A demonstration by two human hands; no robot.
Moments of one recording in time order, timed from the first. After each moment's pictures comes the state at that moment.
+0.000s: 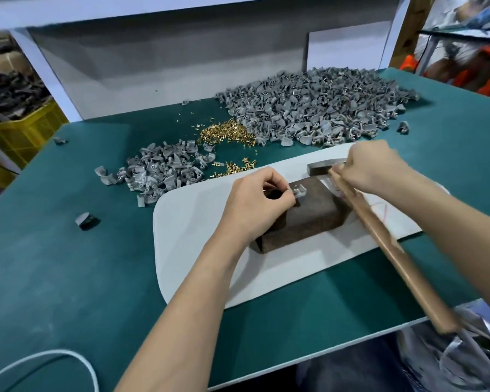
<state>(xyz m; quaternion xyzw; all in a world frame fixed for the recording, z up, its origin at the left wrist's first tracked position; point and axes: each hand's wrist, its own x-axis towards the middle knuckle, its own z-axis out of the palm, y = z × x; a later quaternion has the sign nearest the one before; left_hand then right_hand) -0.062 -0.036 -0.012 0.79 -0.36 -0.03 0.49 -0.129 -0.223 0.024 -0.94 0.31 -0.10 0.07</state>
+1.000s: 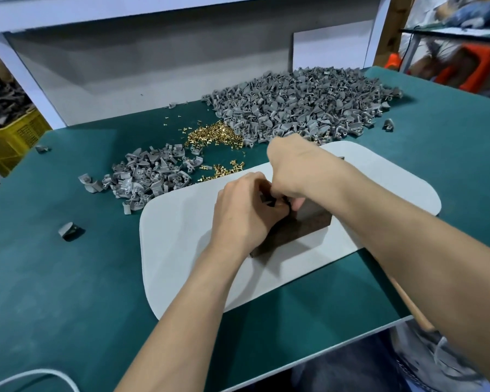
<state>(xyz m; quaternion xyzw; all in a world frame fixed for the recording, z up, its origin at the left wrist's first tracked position) -0.076 -0.038 -0.004 0.84 -0.35 0.01 0.41 -0.109 -0.130 0.069 -0.97 0.20 0.01 0.11</state>
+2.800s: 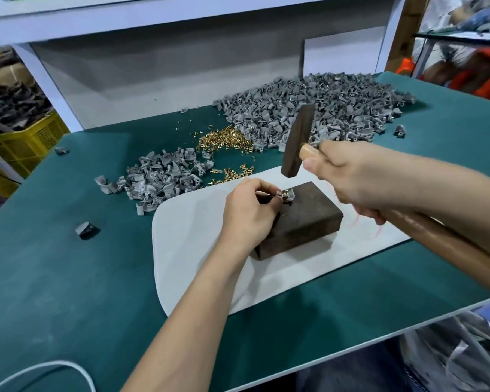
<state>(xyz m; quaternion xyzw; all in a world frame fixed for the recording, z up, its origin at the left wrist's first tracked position) -0.066 -0.041 -0.012 0.82 -0.25 -0.07 0.51 -0.165 -0.158 0.081 -0.95 0.19 0.00 0.25</state>
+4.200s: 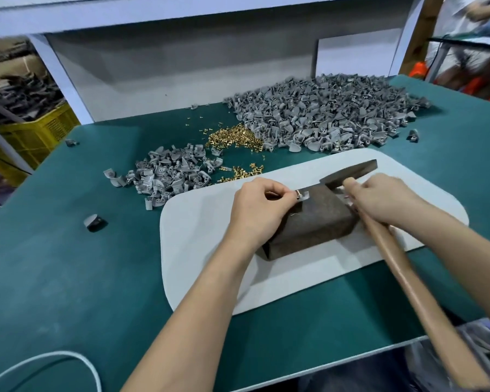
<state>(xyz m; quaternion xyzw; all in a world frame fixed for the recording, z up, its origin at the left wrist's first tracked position) -0.065 -0.039 -0.010 0.80 -0.25 -0.07 0.55 -0.148 -0.218 0.001 -0.89 0.36 -0.05 0.27</state>
